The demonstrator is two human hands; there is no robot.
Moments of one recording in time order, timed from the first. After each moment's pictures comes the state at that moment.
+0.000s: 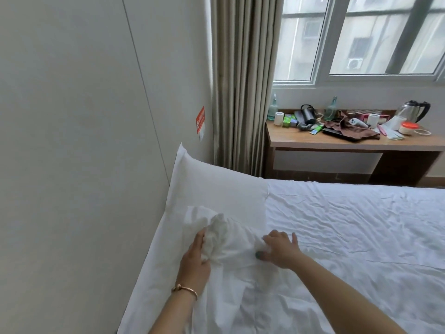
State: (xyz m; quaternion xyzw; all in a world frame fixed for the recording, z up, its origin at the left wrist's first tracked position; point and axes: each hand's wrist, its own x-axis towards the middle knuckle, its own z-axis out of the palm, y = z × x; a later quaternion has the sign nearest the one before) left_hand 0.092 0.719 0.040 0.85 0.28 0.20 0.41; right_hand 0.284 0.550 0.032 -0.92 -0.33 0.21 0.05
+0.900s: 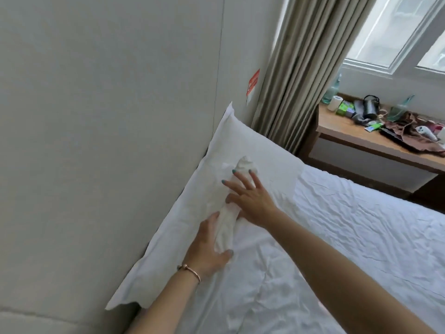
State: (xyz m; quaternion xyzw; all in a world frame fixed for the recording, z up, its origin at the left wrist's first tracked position) left_hand 0.006 0.686 0.010 0.82 0.32 0.14 0.46; right_hand 0.202 0.656 0.089 -0.69 -0.71 -0.11 -0.08
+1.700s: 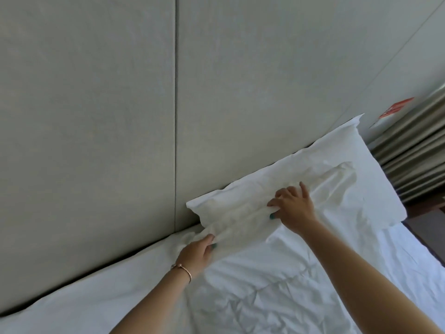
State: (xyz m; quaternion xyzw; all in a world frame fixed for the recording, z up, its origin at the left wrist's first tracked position) left_hand -0.157 0.583 -0.078 0.70 0.60 0.15 0.36; right_hand 0.106 0.662 0.060 -0.63 -0.76 -0.05 -0.17
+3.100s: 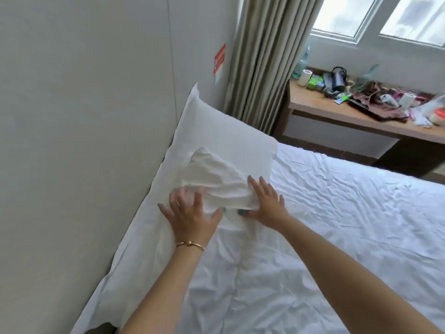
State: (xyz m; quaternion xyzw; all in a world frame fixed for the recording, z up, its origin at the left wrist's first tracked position) left_hand 0.098 0.708 -0.007 0.86 0.43 0.26 0.10; right_hand 0.266 0.584 0.021 -0.90 -0.36 0.19 0.13
